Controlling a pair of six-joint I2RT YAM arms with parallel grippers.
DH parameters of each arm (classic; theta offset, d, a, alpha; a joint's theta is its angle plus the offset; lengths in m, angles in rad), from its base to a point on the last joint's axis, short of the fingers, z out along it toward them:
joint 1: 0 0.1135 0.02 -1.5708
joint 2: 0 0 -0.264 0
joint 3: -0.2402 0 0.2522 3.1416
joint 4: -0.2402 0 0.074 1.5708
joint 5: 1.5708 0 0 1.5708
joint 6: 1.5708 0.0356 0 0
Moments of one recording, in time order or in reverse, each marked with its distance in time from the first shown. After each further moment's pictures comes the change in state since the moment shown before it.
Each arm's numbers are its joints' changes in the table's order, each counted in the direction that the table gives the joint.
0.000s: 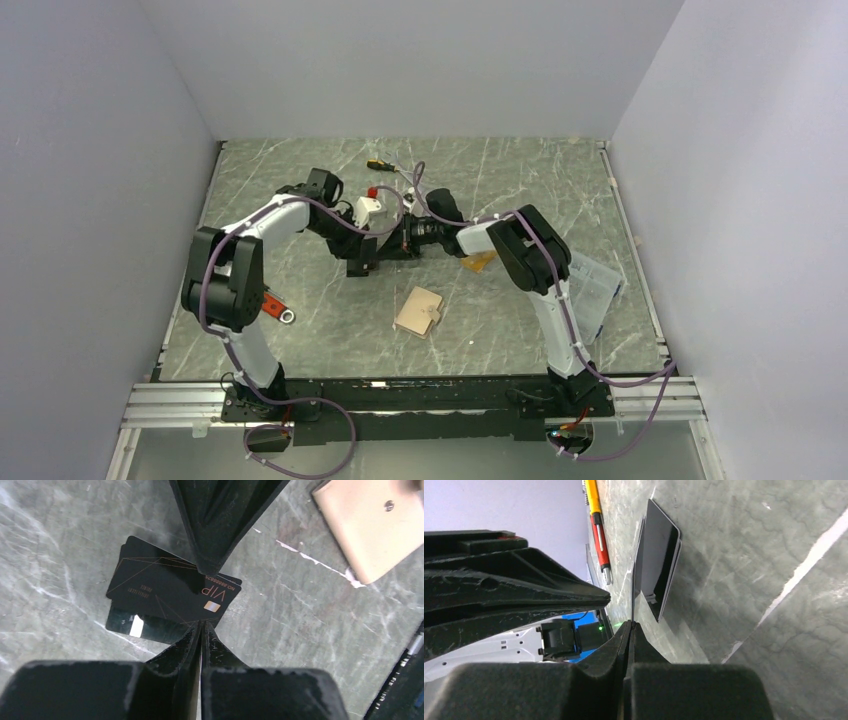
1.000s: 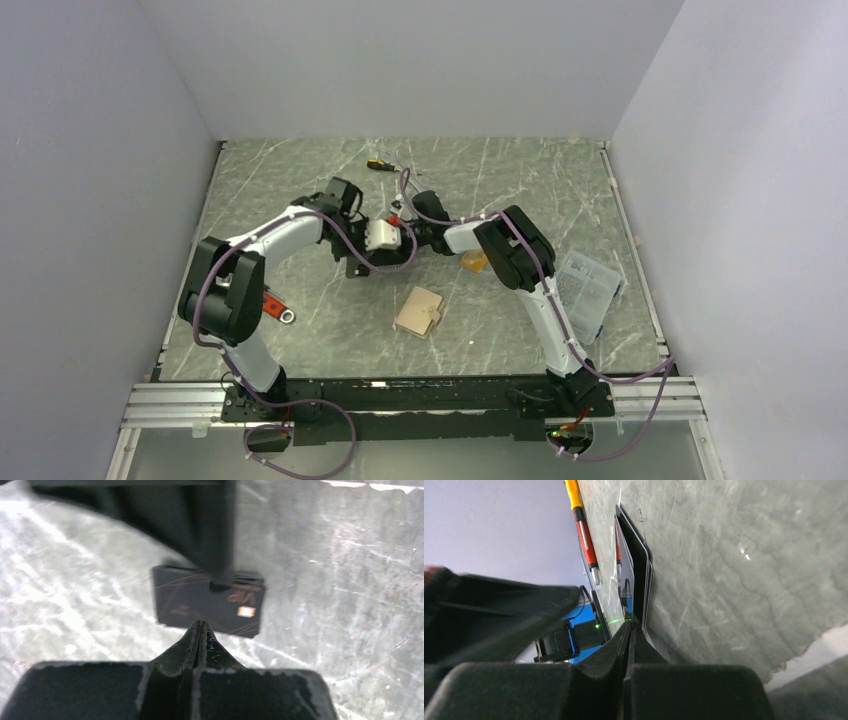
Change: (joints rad) left arm -0.157 -0.066 0.120 0.111 -0.333 0.333; right arm 0.039 0.112 -0.157 -0.153 -0.024 -0.025
